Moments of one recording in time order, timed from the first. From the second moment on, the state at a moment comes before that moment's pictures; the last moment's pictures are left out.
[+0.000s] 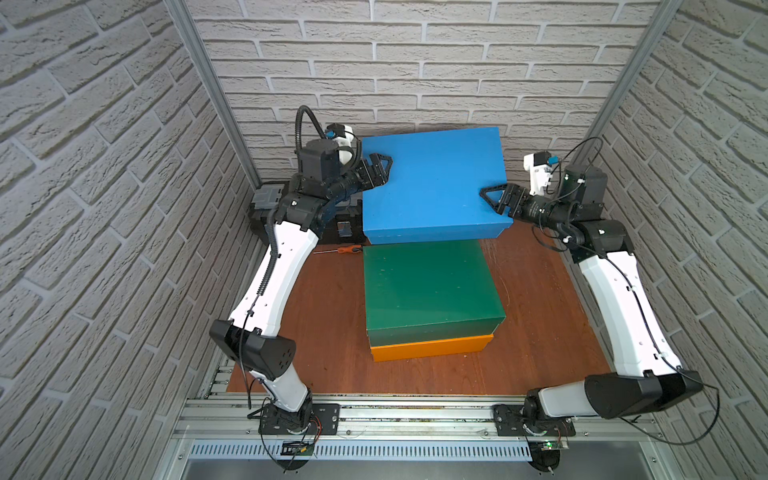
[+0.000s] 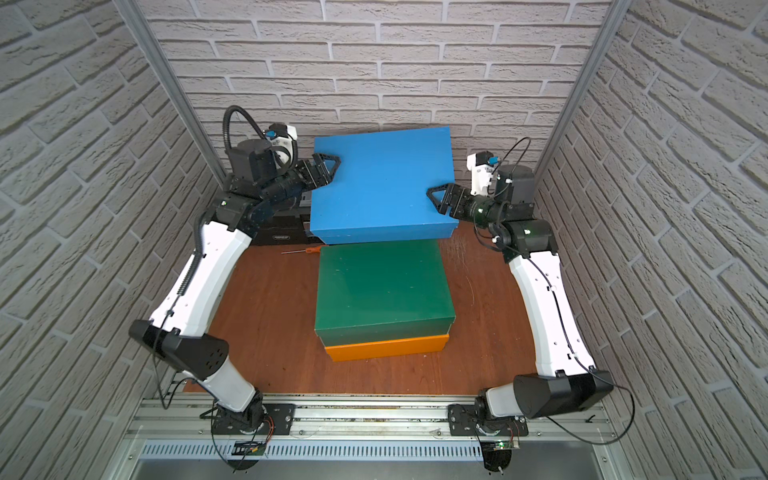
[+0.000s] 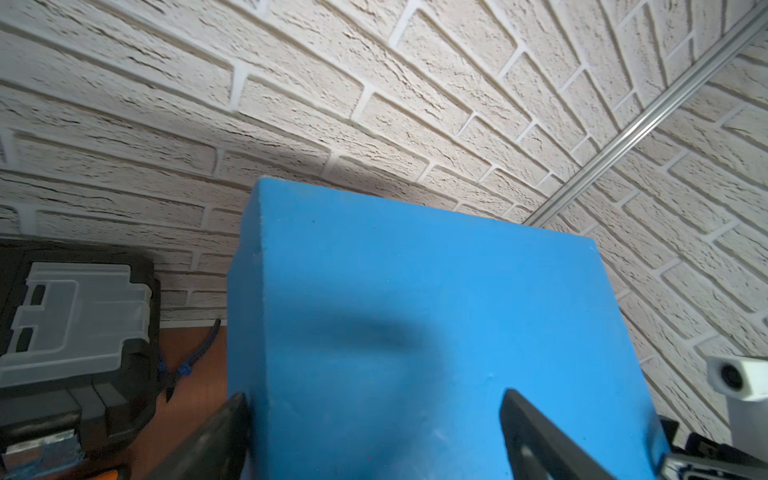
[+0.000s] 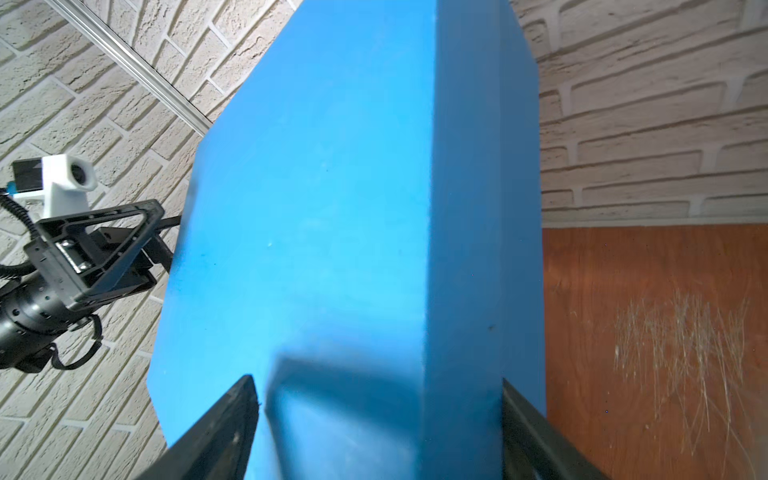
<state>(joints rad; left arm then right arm) -0.40 1.61 1.98 -0.55 0.21 -0.52 0.07 1.37 1.72 -0.72 -0.49 0.45</state>
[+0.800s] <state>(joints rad) -0.53 1.21 1.47 -0.58 0.07 -0.54 0.16 1.10 1.45 -0.95 -0.46 0.51</state>
